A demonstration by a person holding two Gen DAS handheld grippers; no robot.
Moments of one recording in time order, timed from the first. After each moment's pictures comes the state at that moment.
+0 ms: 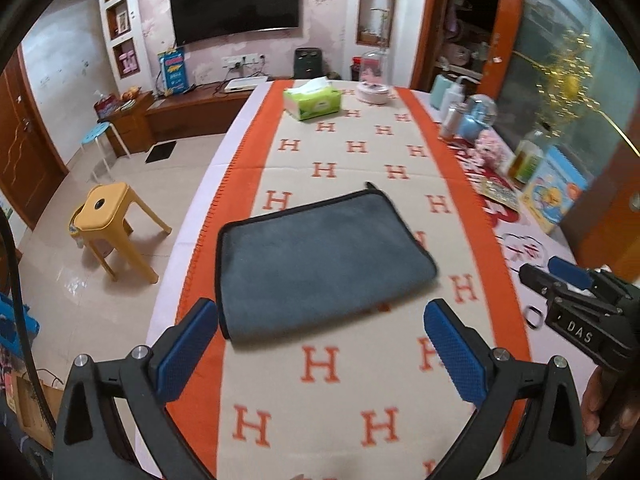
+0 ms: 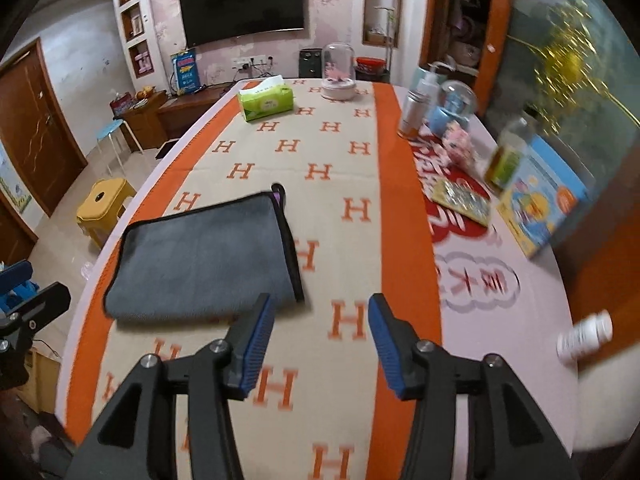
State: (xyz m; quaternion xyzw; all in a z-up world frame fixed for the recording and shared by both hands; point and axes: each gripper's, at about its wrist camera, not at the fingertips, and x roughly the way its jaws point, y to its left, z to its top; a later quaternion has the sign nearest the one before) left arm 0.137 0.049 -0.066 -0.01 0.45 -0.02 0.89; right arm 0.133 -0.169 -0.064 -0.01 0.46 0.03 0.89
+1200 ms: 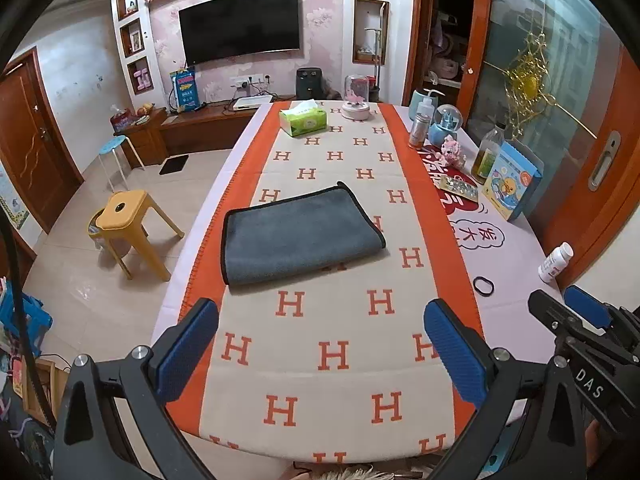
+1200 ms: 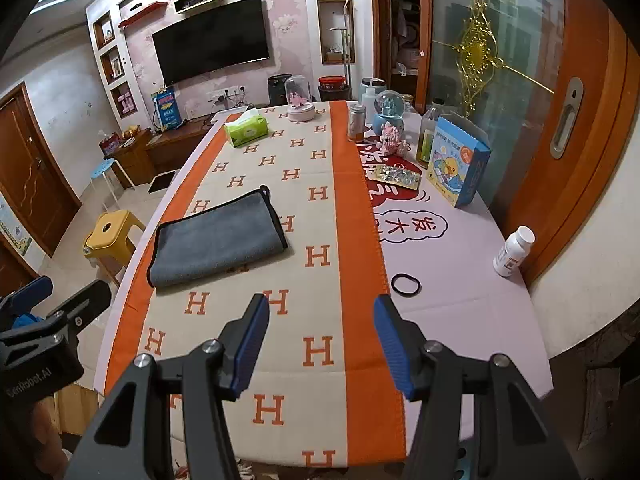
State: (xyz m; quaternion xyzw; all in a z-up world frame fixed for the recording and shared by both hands) left arm 0.003 -0.009 0.009 0.00 0.43 0.00 0.90; right arm -0.020 -0.199 0.011 0.03 0.43 -0.01 0.90
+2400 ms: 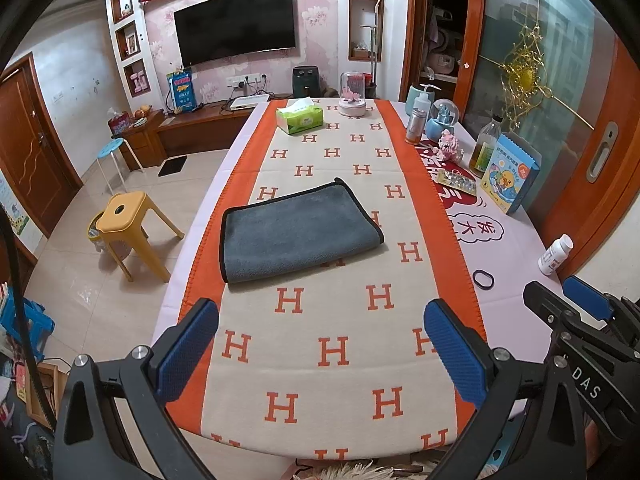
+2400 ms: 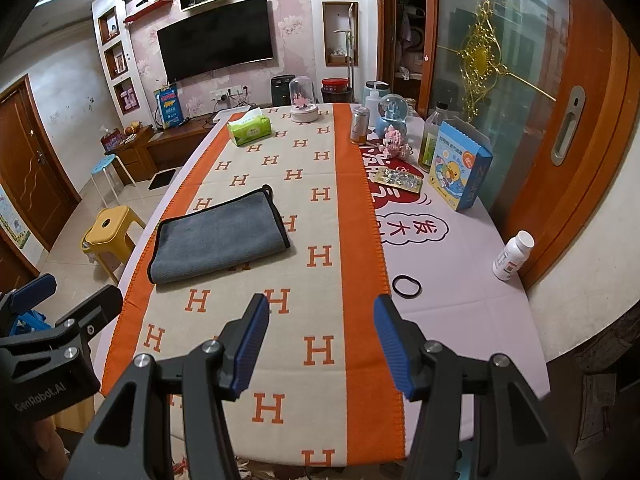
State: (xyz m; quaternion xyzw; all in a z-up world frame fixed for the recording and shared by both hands) left arm -0.003 -0.017 0.007 0.01 0.43 0.00 0.90; right arm -0.022 -0.199 0.016 0.02 0.42 -0.01 0.91
